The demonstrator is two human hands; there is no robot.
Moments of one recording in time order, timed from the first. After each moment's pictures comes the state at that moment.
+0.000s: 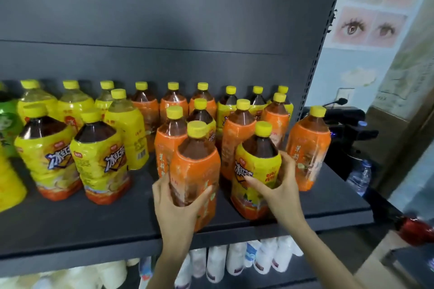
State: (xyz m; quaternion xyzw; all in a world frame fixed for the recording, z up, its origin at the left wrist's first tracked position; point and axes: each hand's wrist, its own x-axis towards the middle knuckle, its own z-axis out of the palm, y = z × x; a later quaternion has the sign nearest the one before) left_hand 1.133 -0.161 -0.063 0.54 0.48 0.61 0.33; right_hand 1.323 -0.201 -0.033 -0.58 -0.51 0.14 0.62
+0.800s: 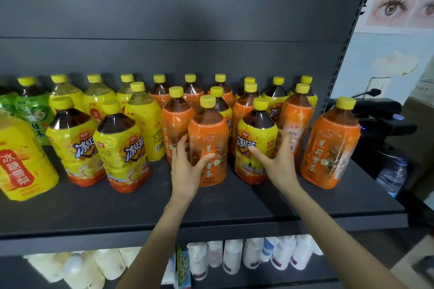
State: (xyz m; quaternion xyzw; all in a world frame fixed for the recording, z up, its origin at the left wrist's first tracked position) left_hand 1.126 -0.085 -0.053 0.62 0.51 0.52 0.30; right_hand 1.326 -0.127 -0.035 -0.61 -0.51 0.17 0.58
